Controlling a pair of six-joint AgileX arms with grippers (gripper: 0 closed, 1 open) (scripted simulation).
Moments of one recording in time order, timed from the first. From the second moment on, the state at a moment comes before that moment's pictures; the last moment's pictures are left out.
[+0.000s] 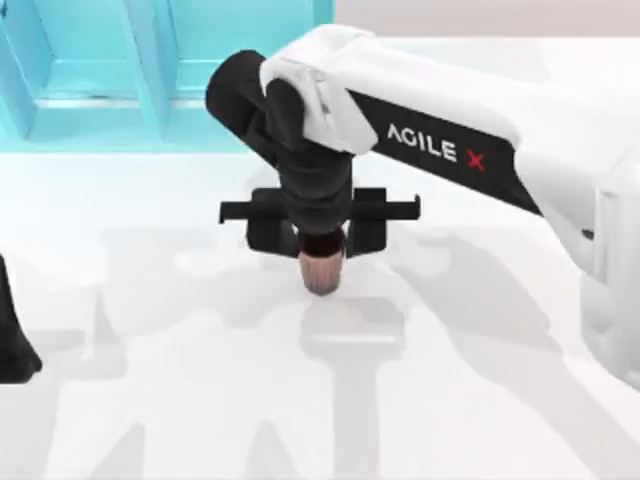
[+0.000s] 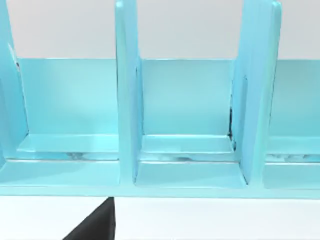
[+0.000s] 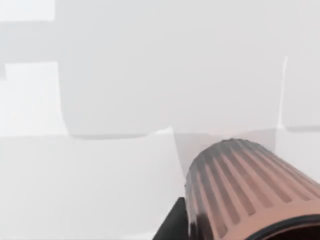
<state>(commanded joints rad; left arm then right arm) 0.00 0.00 0.00 0.00 0.00 0.00 0.76 2.43 2.13 -1.18 0.17 0.81</state>
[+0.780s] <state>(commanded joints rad) 0.00 0.00 0.00 0.00 0.00 0.00 -0.21 1.84 1.71 -1.22 0.04 -0.16</state>
